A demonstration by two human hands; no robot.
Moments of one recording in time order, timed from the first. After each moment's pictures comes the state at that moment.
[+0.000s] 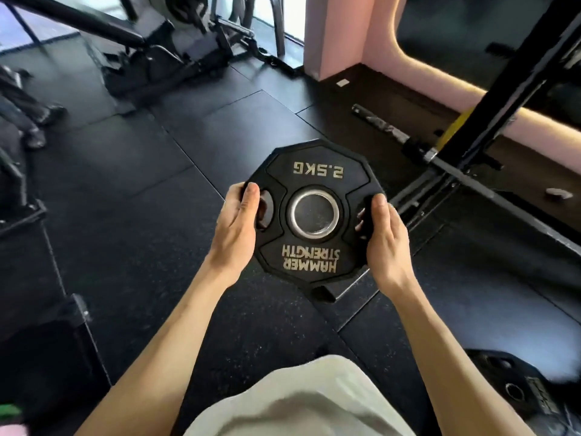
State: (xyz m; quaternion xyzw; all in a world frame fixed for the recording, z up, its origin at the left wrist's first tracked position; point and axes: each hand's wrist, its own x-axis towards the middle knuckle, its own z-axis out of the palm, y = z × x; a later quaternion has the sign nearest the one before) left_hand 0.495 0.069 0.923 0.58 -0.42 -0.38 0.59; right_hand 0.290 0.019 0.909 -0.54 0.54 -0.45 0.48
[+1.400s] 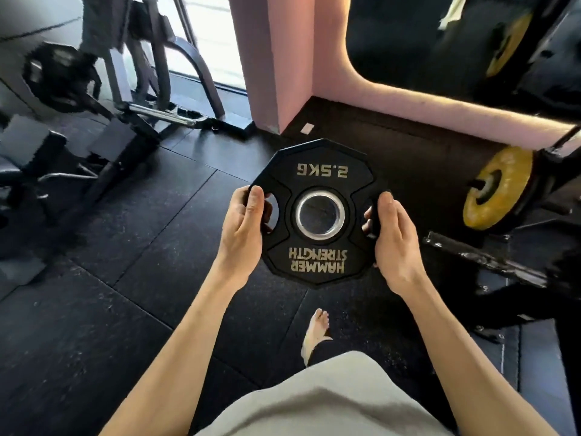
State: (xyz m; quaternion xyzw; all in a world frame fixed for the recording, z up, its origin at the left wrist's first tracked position) left_hand 0.910 -0.773 0.914 0.48 -0.52 -0.49 0.50; right_hand 0.699 -0.738 0.906 -0.42 0.63 -0.52 0.40
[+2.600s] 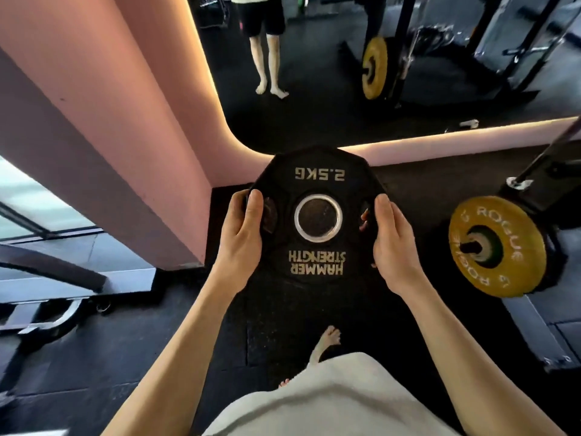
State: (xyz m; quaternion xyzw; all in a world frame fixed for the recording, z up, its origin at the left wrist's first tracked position) left_hand 0.713 -1.628 0.924 0.35 -0.64 -0.58 0.35; right_hand 0.550 -1.490 0.902 -0.21 0.66 -0.66 0.28
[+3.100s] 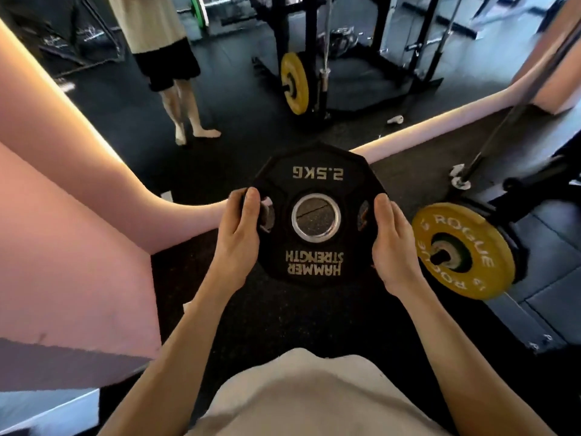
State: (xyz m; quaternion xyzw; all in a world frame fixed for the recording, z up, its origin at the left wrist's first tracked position) left_hand 0.473 -1.783 0.933 0.25 -0.70 -0.62 0.25; right_hand 0.366 -1.607 0.905 -0.11 0.70 -0.69 0.16
